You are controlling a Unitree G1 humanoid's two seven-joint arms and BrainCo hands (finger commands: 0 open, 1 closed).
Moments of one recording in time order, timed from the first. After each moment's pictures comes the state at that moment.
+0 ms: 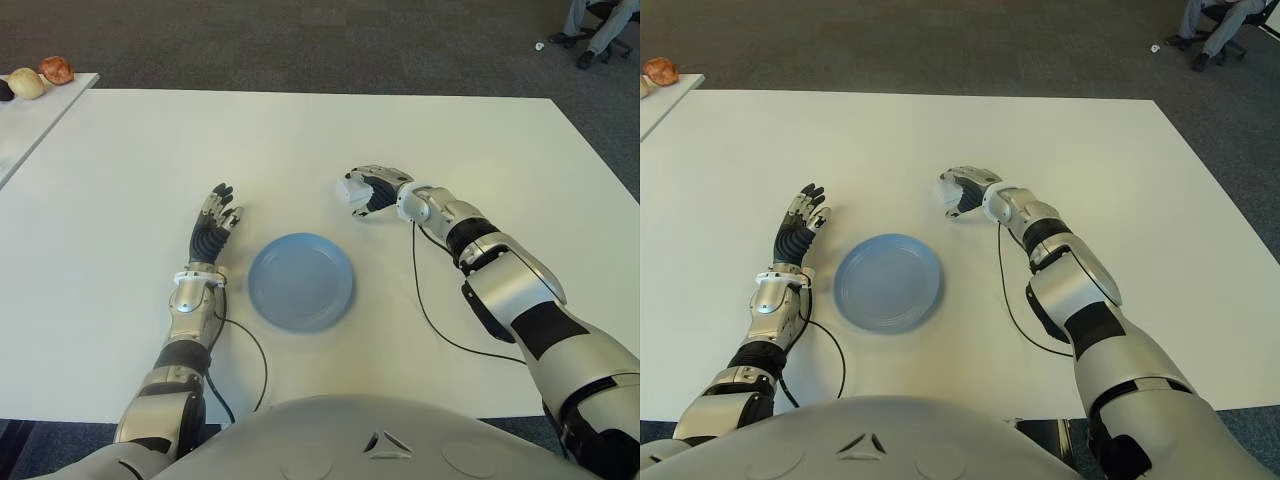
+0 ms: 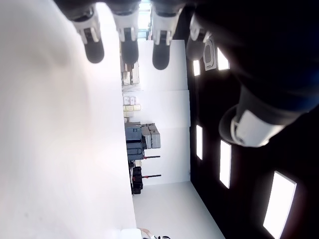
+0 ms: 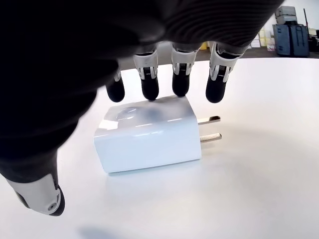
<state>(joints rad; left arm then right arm) -0.12 0.14 0.15 0.83 -0.11 -0.65 -0.16 -0.92 -0.28 0.61 1.30 -0.74 -0.41 0.01</state>
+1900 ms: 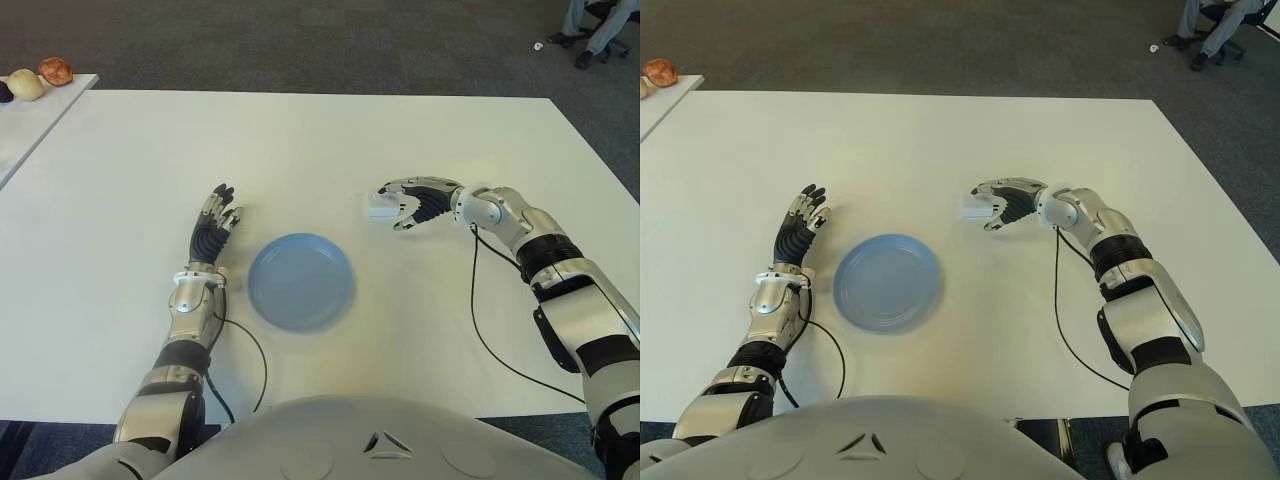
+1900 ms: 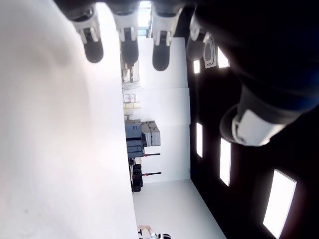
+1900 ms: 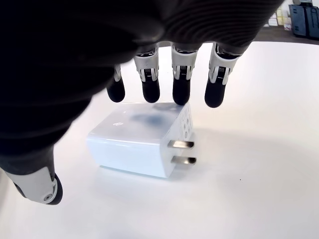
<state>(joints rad) -0.13 0.14 0.14 0.84 -0.11 -0.65 -0.16 -0.72 -0.62 0.51 0.88 -0.63 -0.60 0.34</state>
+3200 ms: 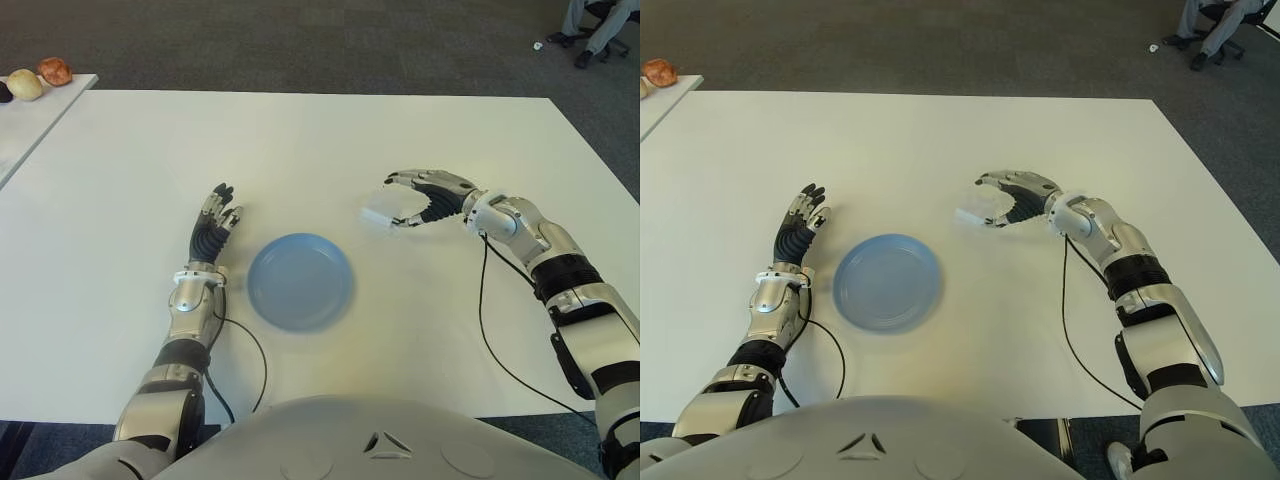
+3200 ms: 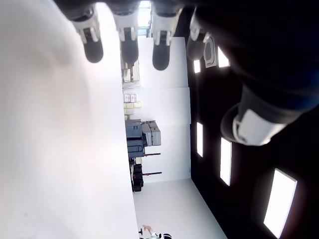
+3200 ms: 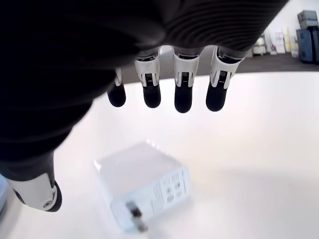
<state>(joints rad) -0.14 0.14 0.14 0.85 -0.11 -0.66 -0.16 -0.58 -0.67 0.41 0.68 -0.64 -0.60 0.14</state>
